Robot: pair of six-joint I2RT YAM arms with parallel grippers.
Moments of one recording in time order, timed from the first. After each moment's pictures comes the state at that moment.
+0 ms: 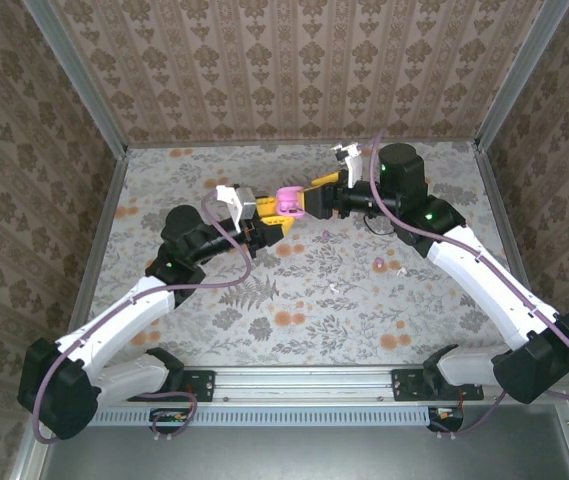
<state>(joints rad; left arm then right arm) -0.64 1.08 0.74 0.46 0.63 -0.15 0.48 1.29 1.28 -0.28 -0.58 0.30</state>
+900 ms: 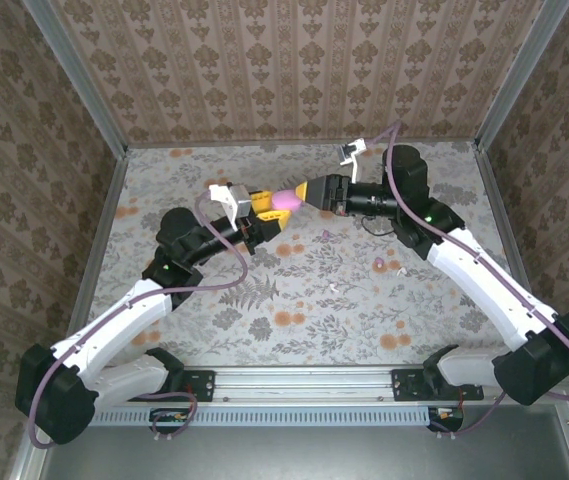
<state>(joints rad) -0.64 1.05 0.74 0.48 0.56 -0.13 0.47 1.29 1.23 -0.16 -0.71 0.84</state>
